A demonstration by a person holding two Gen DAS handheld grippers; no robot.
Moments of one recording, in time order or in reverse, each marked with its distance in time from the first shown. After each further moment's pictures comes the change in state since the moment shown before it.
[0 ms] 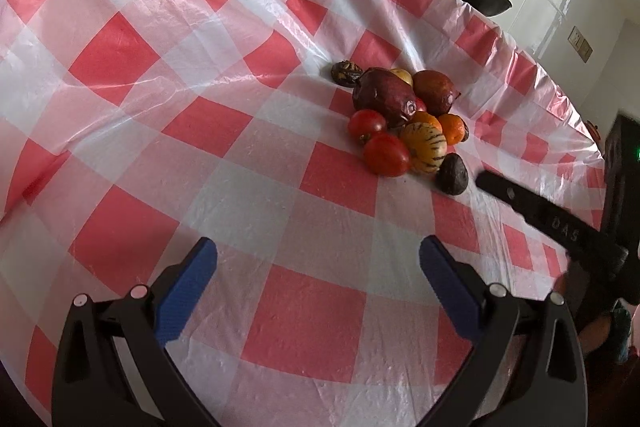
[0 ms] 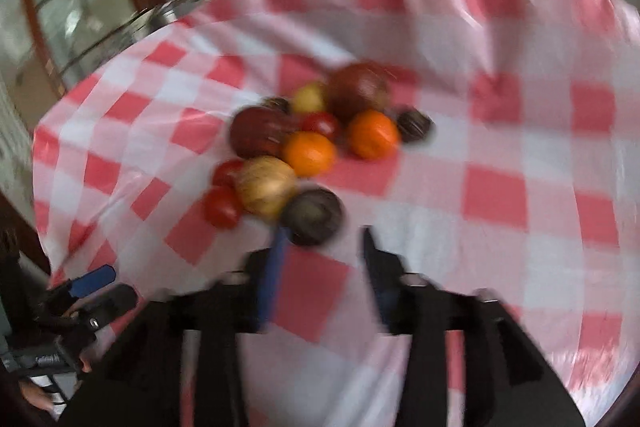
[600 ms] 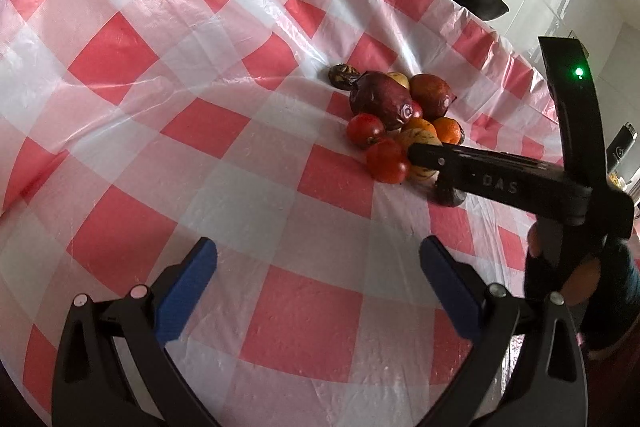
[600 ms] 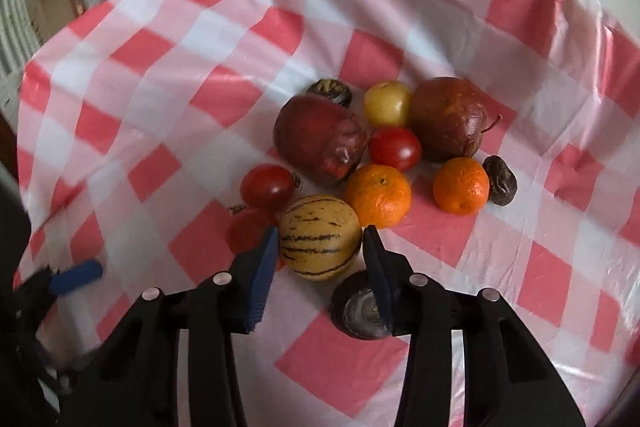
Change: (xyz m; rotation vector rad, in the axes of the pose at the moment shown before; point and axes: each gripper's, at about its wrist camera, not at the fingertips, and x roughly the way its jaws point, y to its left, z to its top) left arm -0.003 0.003 -0.001 -0.006 -0.008 -0.016; right arm 0.047 0.030 0.031 -0.213 0.210 0.020
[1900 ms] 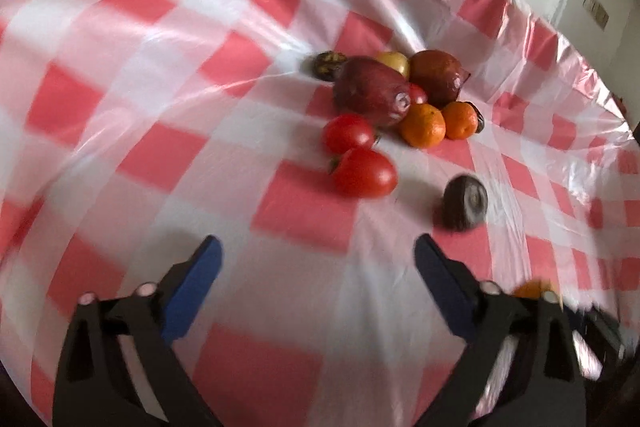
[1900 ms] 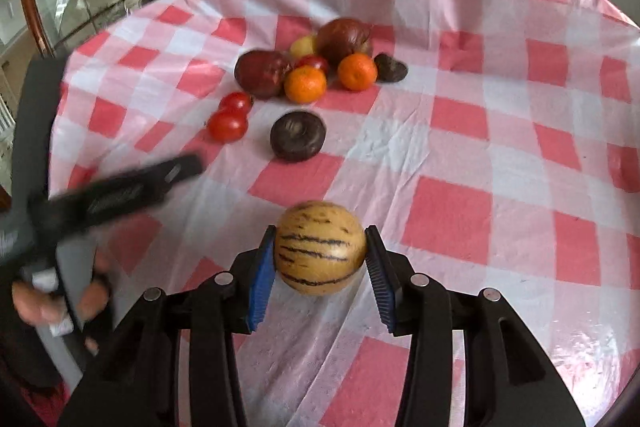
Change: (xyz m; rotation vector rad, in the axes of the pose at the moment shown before) left arm 0.052 -0.050 0.030 0.089 0.065 0.147; right arm -0.067 -0.002 -0.130 0.240 -0.094 -0.117
